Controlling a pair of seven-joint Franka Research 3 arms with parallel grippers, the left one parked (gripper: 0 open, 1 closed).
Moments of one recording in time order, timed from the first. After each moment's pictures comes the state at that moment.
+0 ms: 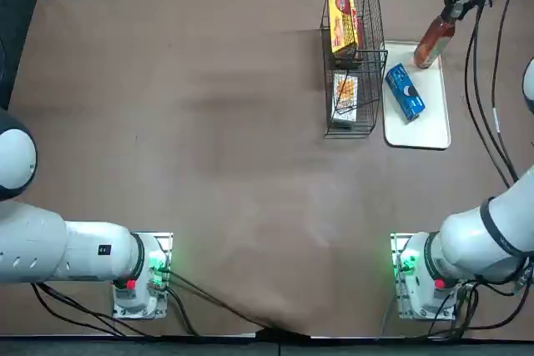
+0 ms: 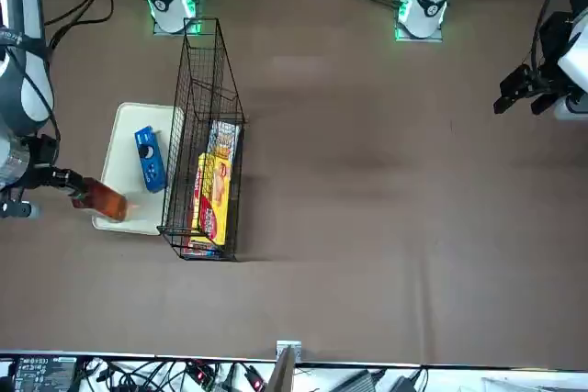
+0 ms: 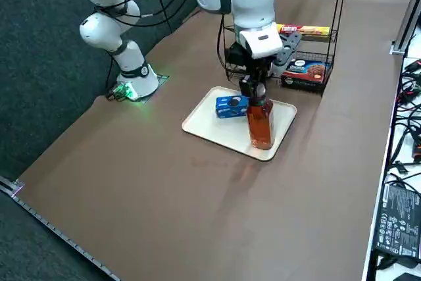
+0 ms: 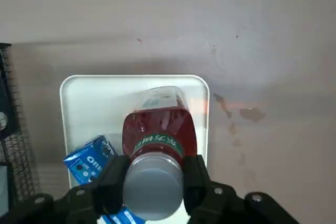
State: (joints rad) arm -0.15 0.37 -0.03 -1.64 0.01 1.97 -0.12
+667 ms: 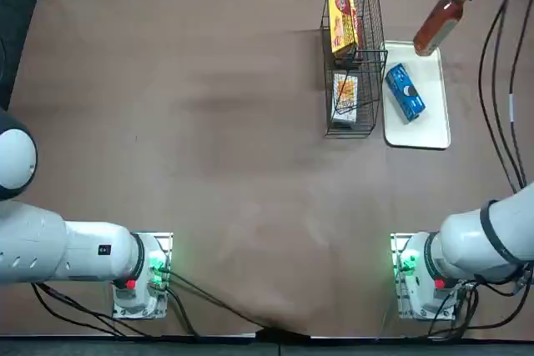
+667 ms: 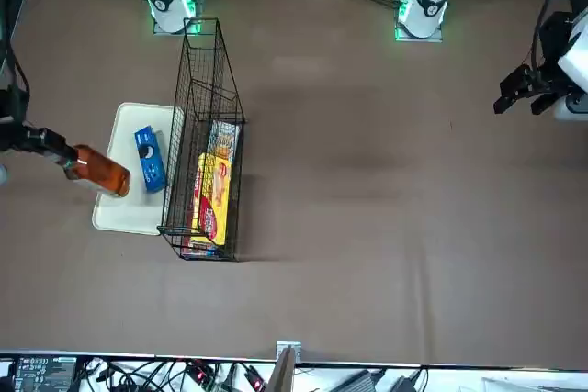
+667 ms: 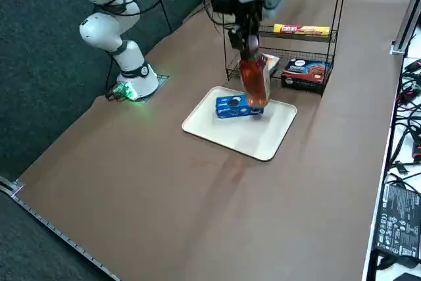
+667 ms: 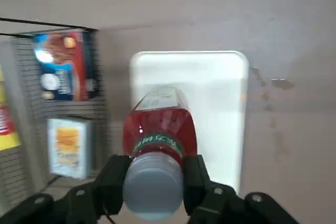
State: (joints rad) arm -0.16 0.23 -0.01 -1.52 0.15 1.66 -0.12
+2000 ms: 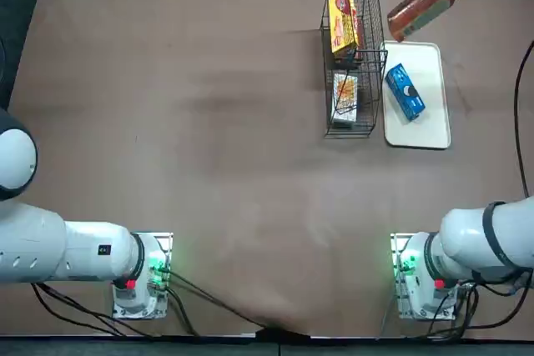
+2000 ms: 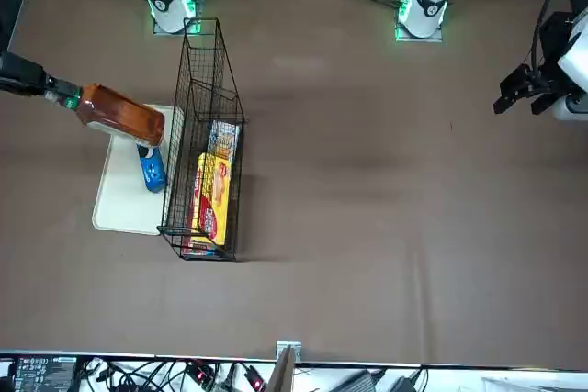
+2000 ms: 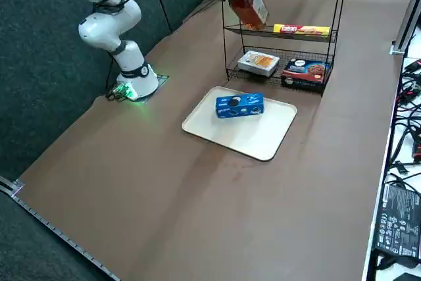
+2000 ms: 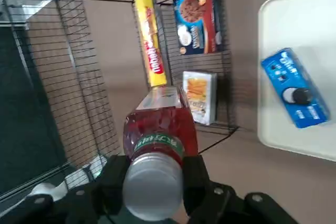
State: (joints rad) arm -0.27 0.12 -0.04 -1.51 0.65 1.33 -0.12
